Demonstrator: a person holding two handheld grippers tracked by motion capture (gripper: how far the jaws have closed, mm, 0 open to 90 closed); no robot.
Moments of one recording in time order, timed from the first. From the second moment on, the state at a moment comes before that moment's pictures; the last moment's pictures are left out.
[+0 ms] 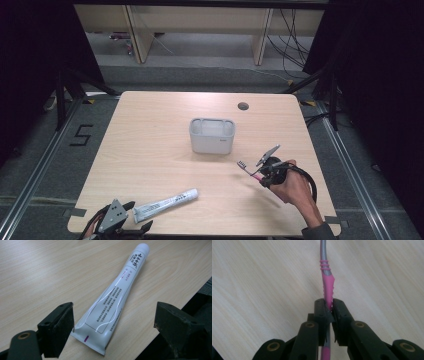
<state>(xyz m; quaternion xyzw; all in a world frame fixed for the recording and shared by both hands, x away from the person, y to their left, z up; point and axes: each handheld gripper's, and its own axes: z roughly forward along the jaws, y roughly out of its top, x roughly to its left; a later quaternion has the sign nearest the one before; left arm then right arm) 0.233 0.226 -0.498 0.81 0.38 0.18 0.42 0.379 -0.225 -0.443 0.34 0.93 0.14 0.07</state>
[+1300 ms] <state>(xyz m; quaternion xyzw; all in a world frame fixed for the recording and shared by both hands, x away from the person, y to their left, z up) 0.233 0.225 -0.497 0.80 0.38 0.18 0.42 0.402 -0.258 -0.417 0.37 0.85 0.34 0.12</state>
